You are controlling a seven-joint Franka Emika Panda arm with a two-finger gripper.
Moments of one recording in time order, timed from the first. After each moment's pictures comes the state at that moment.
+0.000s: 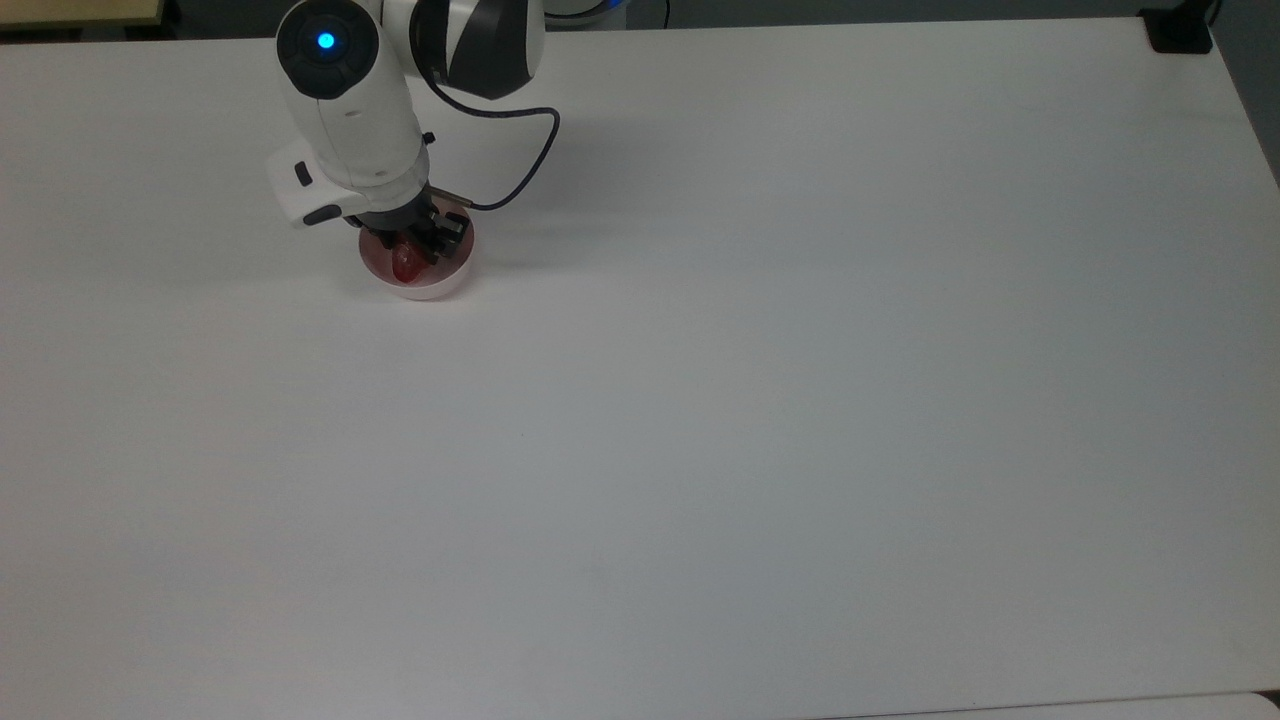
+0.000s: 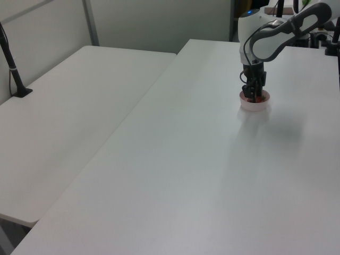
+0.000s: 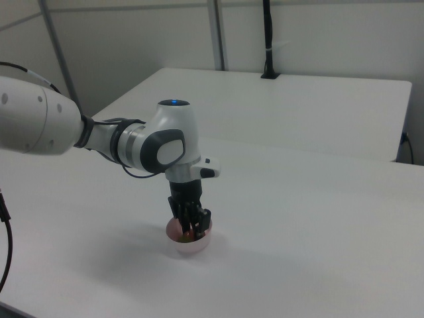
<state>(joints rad) -0.05 0.28 -0.14 -1.98 -0.07 2.13 0.14</state>
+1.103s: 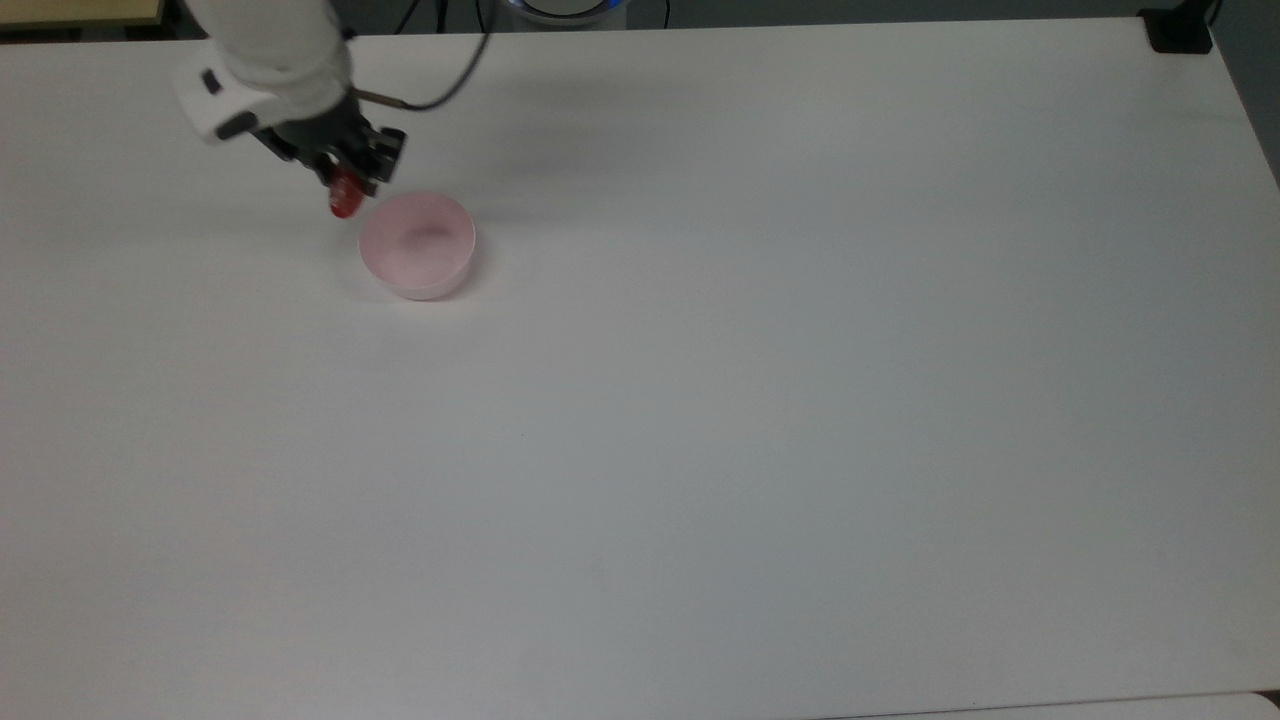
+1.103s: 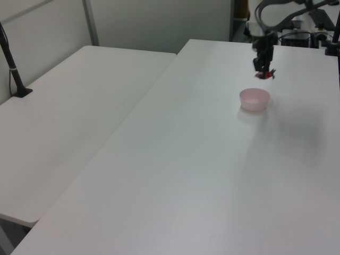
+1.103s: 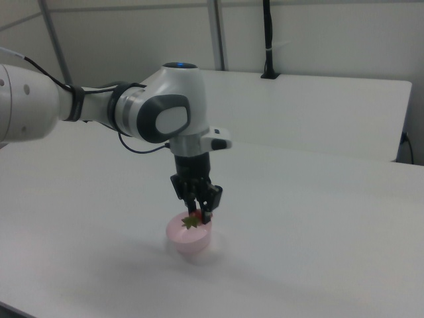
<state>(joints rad) -0.14 0.14 -0.14 -1.91 -0.07 1.94 -0.09</state>
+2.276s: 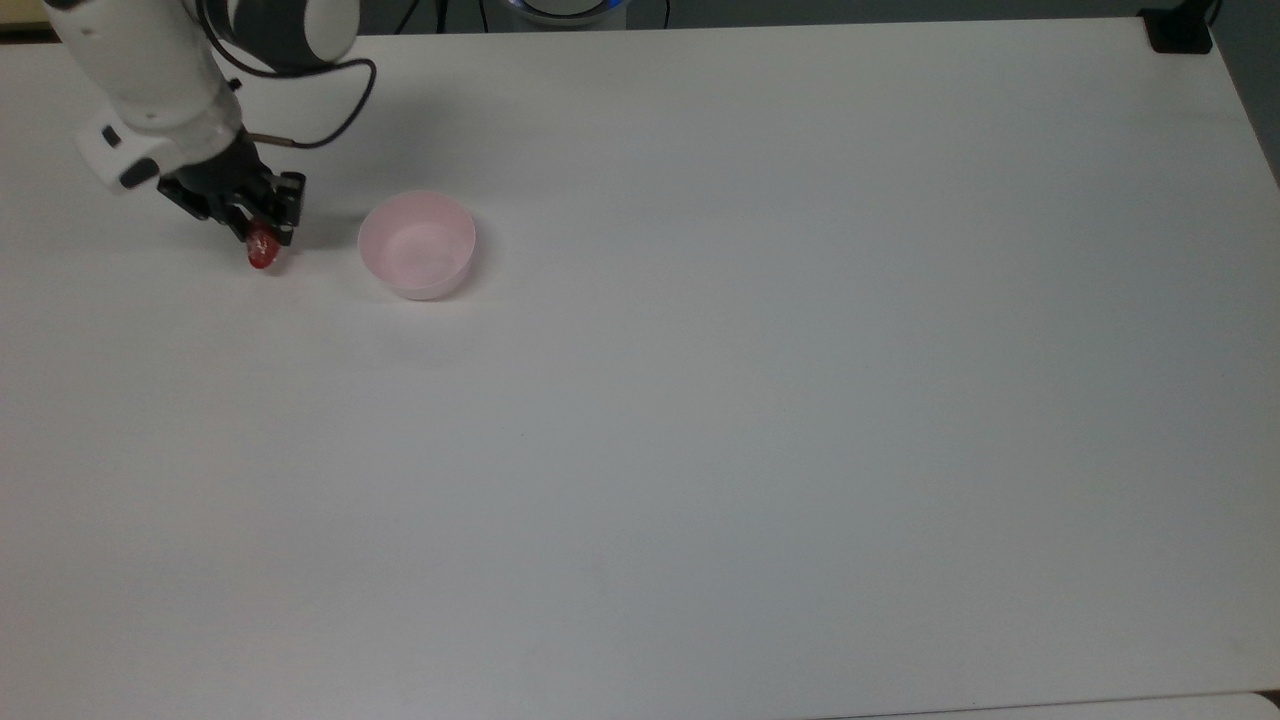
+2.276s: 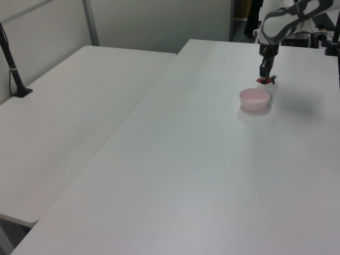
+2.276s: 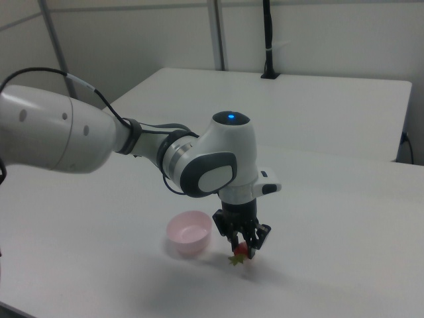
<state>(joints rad) -0.32 0.32 -0.13 -1.91 0.03 2.22 -0.43</state>
